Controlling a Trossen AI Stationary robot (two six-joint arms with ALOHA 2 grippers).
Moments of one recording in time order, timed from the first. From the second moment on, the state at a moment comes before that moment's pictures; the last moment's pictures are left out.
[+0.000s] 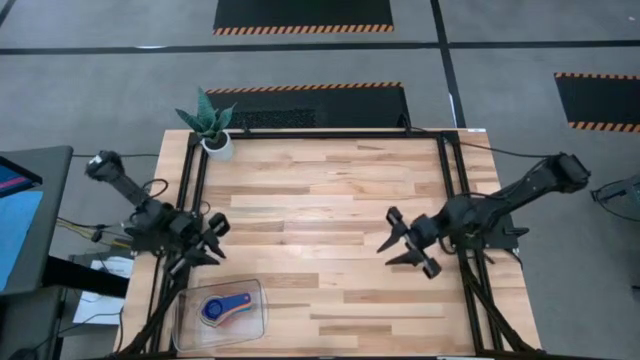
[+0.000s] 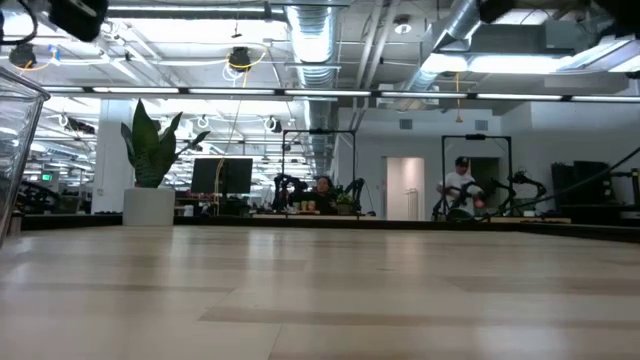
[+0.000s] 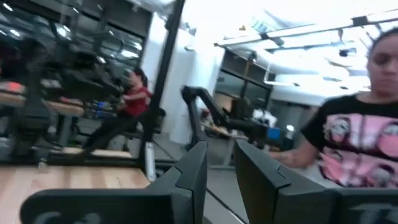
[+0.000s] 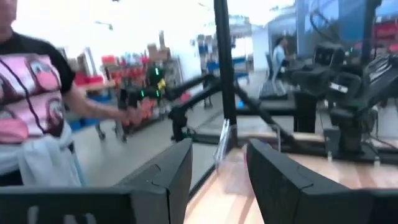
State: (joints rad) left arm -0.68 0.31 0.08 0.56 -0.16 -0.23; right arm 0.34 0.96 0.42 0.68 -0.14 0.15
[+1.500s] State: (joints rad) left arm 0.12 0.31 0.07 0.40 0.49 -0.32; right arm -0.32 0.55 0.01 0.57 -0.55 0.26
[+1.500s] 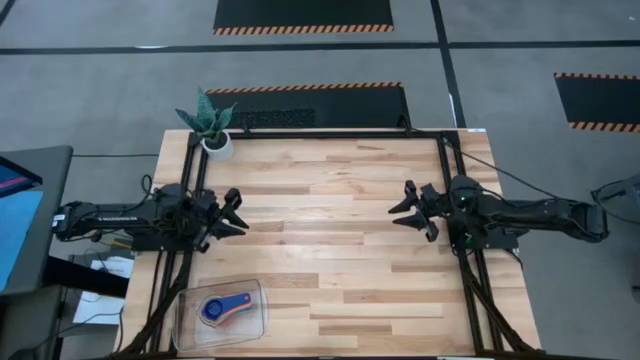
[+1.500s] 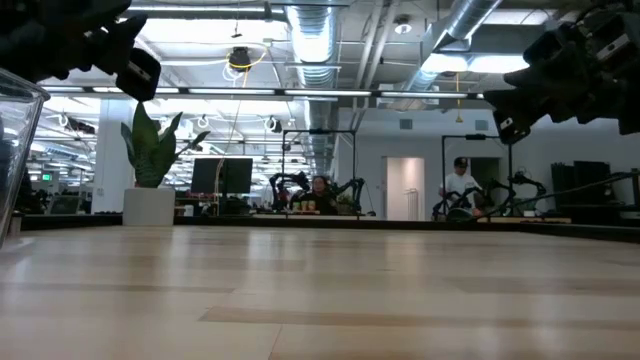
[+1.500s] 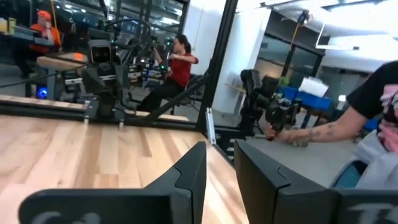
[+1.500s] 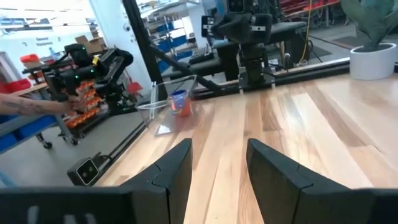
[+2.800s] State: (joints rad) left arm 0.12 0.32 0.01 0.03 0.01 -0.12; right arm -0.32 0.54 0.00 0.32 -0.55 0.30
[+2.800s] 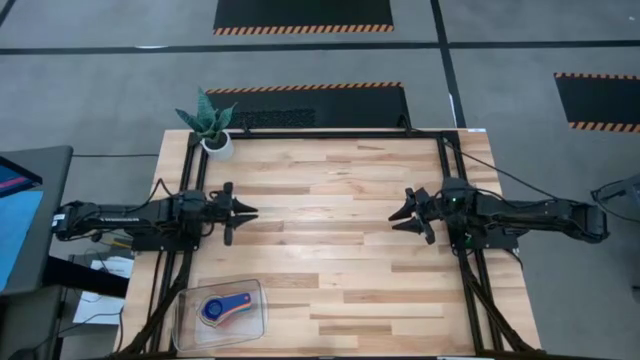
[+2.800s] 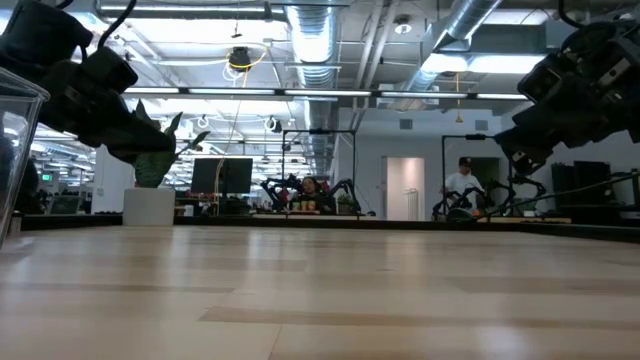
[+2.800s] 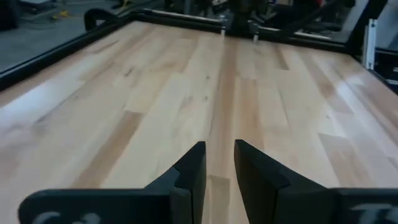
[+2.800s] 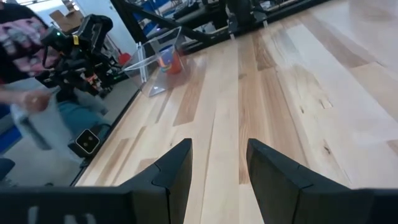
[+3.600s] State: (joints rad) left arm 0.12 0.32 0.01 0.02 -0.01 -0.13; right arm -0.32 0.54 0.00 0.32 -0.55 0.30
